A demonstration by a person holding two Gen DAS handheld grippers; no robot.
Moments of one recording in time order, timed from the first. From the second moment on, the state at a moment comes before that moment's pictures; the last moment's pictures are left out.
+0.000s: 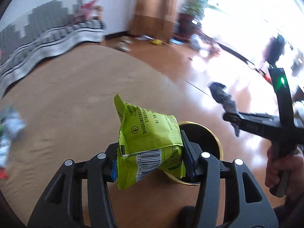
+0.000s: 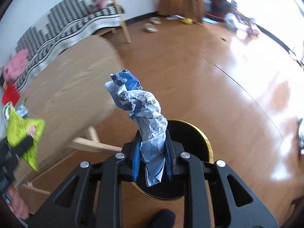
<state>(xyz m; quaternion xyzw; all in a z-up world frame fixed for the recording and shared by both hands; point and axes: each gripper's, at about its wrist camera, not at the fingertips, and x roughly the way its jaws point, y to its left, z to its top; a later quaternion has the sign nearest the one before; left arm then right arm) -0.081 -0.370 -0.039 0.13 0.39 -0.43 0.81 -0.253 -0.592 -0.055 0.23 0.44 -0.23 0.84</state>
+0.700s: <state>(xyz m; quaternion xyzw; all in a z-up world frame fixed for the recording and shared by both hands) -0.100 -0.485 -0.155 0.21 0.46 -0.48 0.72 -0.283 -0.630 -0.107 0.28 0.48 -0.24 0.80</state>
